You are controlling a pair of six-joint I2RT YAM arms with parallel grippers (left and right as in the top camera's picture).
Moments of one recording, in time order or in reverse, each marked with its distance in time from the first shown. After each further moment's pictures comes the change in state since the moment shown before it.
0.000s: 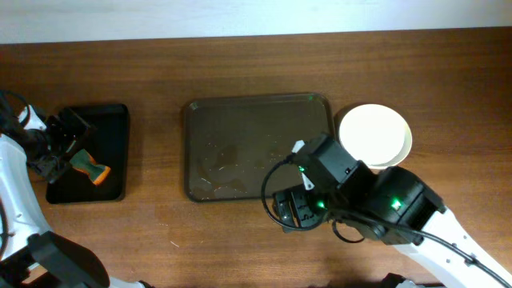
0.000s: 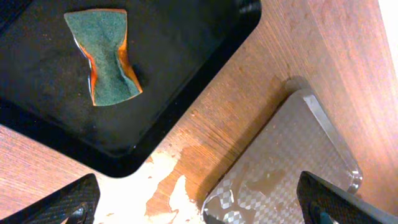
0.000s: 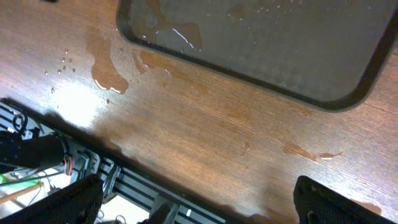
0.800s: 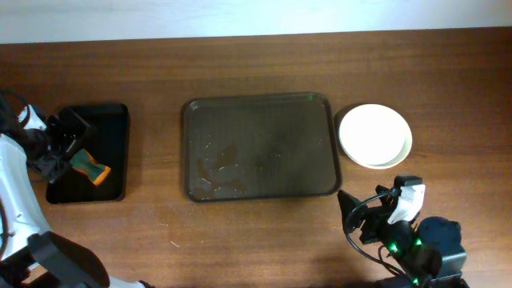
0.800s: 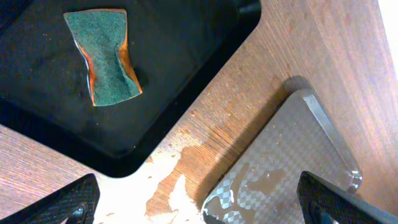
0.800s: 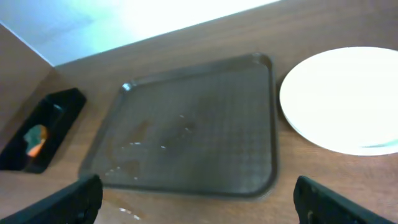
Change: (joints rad) left arm 0.000 0.000 0.001 0.000 0.000 0.000; right arm -0.630 -0.962 -0.918 0.673 -0.147 -0.125
